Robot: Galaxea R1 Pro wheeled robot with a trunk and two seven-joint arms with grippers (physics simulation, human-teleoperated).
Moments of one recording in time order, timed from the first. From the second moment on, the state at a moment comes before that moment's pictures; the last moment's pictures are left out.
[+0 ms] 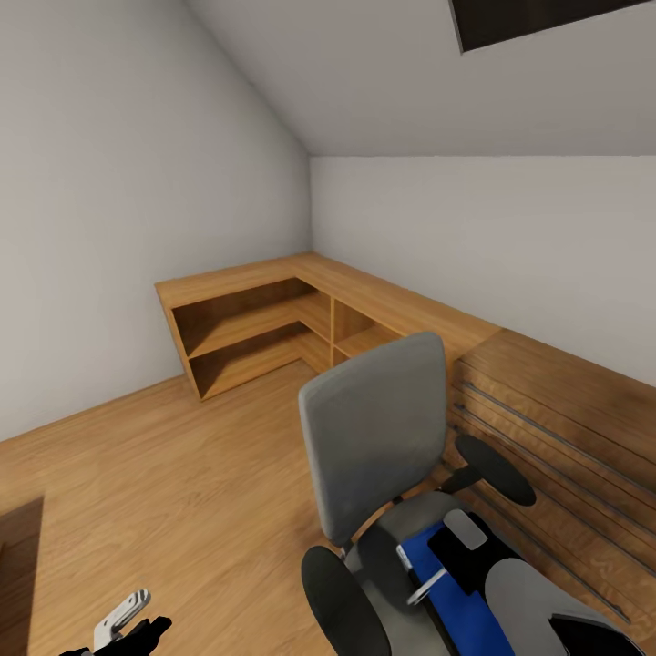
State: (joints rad) left arm -0.21 0.11 0.40 -0.77 0.44 0.52 -0.02; right arm -0.74 0.01 -0.15 -0.26 -0.88 0.28 -0.63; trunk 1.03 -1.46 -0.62
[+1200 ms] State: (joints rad) left arm -0.21 0.11 0.40 -0.77 0.44 0.52 -0.02; right arm -0.74 0.01 -0.15 -0.26 -0.88 0.28 -0.62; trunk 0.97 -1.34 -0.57
